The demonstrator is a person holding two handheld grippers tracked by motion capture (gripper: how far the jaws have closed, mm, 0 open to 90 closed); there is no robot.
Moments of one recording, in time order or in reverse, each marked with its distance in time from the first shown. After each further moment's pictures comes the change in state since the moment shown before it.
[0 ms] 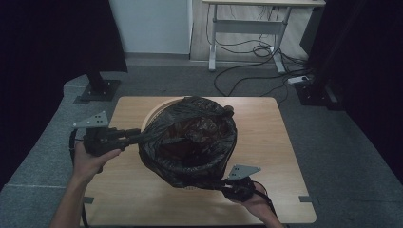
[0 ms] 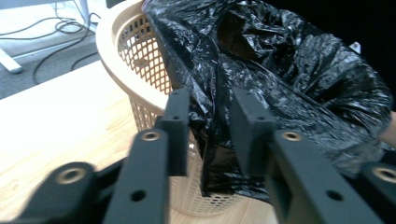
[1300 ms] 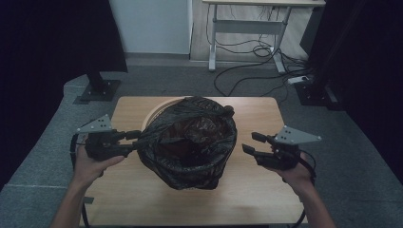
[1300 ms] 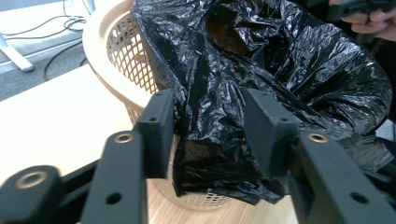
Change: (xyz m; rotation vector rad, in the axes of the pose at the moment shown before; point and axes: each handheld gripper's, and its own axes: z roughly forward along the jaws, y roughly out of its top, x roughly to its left) left arm -0.017 0.001 0.002 0.023 0.043 0.028; right arm -0.036 0.095 -0.132 -0.238 -0.226 -0.018
